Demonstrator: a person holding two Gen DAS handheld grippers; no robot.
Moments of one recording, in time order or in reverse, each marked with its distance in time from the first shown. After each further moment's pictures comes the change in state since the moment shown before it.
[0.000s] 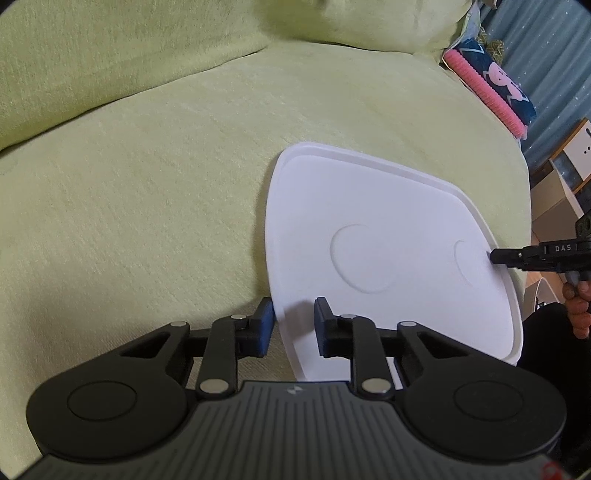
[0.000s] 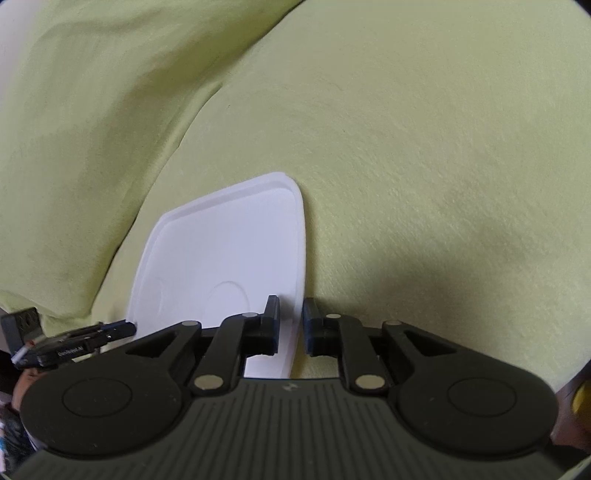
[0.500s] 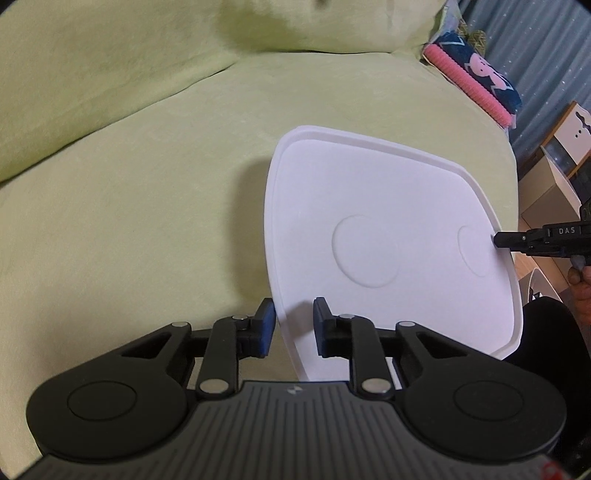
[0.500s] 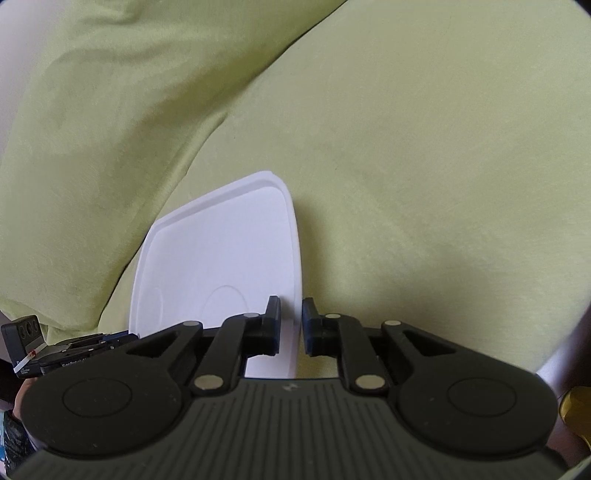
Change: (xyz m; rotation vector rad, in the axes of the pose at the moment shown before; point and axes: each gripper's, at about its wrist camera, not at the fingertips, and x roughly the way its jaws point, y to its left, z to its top) left arm -0.013 -0.044 0.011 0.070 -0.019 -0.002; right arm -0.046 -0.003 0.003 0.008 -0.076 0.003
